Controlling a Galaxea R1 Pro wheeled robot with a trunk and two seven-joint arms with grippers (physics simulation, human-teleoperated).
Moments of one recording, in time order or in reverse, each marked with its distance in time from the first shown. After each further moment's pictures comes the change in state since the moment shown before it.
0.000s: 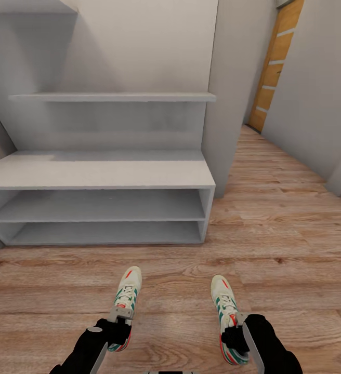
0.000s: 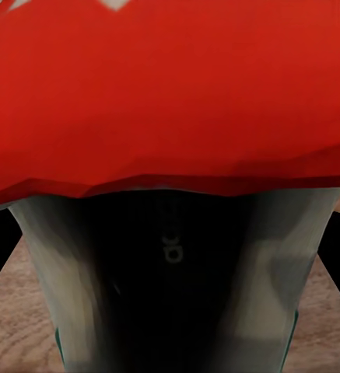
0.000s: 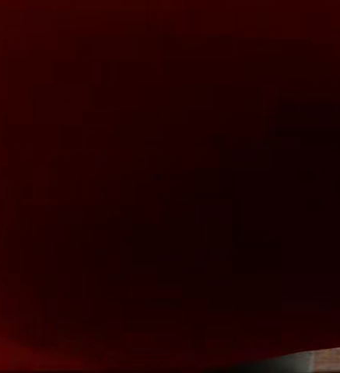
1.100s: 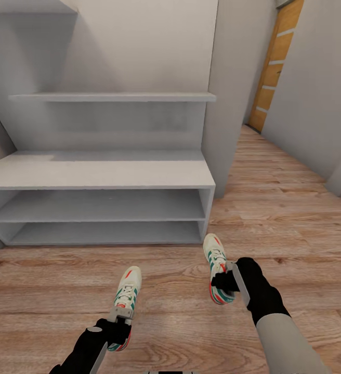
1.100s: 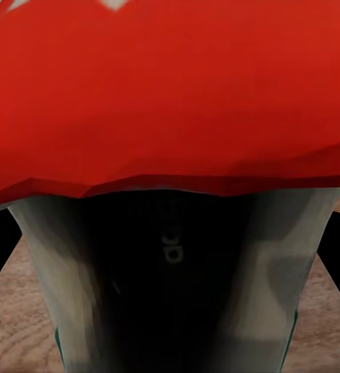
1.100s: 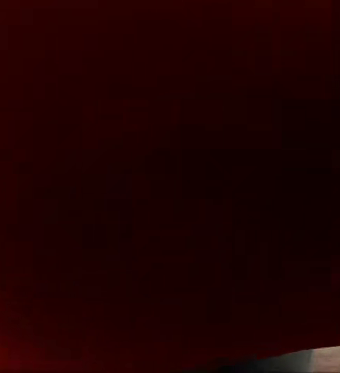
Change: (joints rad) left arm 0.000 0.000 0.003 -0.002 0.001 0.000 0.000; right arm -0.301 0.023 0.000 0.001 -0.006 0.168 0.001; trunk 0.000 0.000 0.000
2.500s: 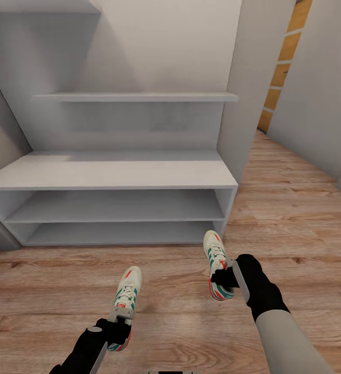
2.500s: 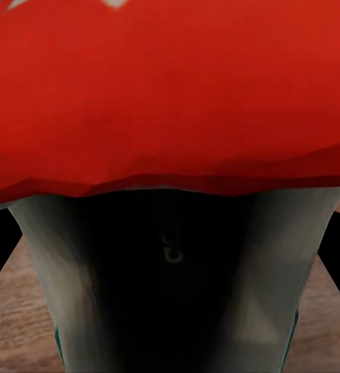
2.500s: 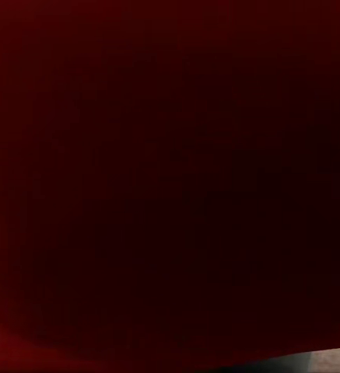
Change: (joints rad) left arm 0.000 0.000 0.000 0.000 -0.002 0.000 0.000; right arm -0.019 0.000 -0.002 0.000 -0.004 0.000 0.000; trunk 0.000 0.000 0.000
